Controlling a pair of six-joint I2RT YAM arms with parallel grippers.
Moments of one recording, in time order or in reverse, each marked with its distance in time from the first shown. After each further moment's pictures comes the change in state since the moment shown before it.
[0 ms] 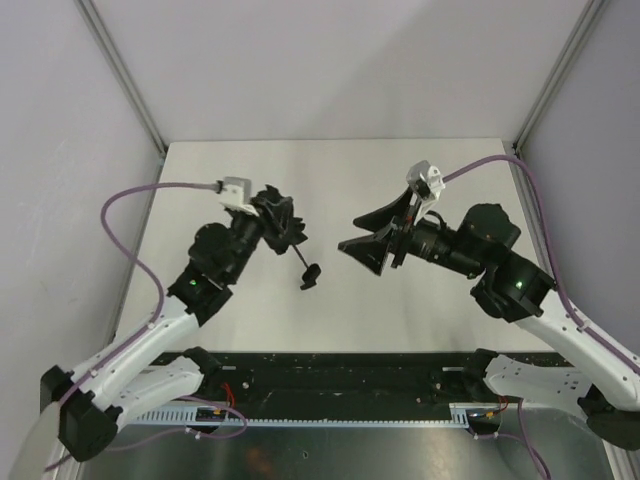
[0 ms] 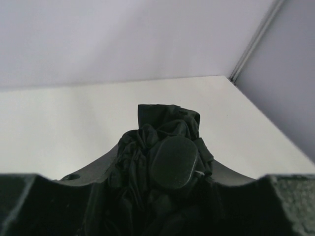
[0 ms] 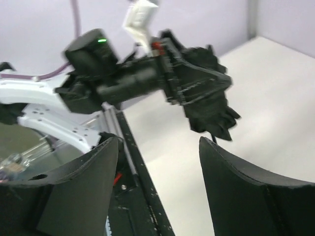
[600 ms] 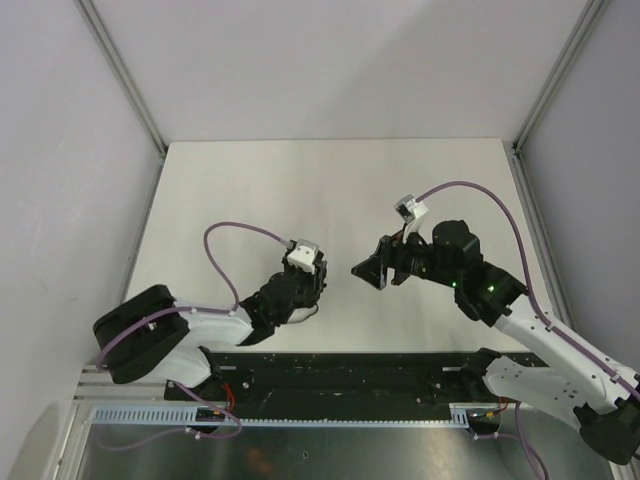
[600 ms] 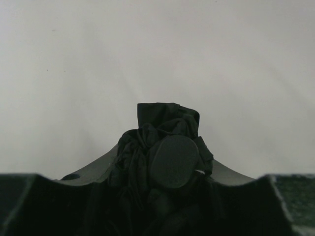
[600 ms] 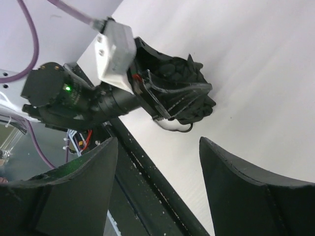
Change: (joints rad) left arm -0.360 0.517 -0.377 0.644 -0.281 0.231; right arm -0.175 -0.057 -0.316 -0.109 0.012 0.120
